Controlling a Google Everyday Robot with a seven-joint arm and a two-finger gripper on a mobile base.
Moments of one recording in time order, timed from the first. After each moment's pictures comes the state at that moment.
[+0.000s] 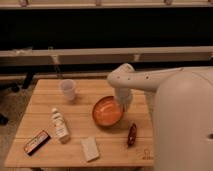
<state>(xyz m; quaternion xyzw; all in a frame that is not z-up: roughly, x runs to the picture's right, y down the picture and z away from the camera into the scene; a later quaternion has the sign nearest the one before) 0.105 0.113 0.818 -0.19 0.30 0.69 0.63</state>
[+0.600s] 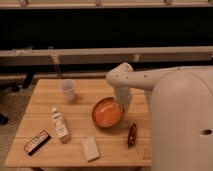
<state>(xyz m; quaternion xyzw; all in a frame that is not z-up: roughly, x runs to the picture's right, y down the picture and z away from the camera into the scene) 0.114 0.119 0.817 -0.20 0.34 0.68 0.62</state>
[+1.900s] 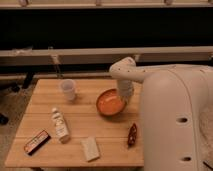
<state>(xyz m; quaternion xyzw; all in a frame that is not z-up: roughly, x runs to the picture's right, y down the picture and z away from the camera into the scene) 0.117 0.077 0.854 -0.15 0.34 0.74 0.56</state>
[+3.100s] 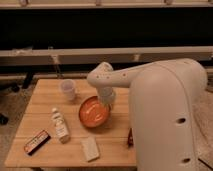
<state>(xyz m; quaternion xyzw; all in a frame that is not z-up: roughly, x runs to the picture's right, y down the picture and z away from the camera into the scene) 0.021 0.112 0.824 -0.20 0.30 0.61 0.70</state>
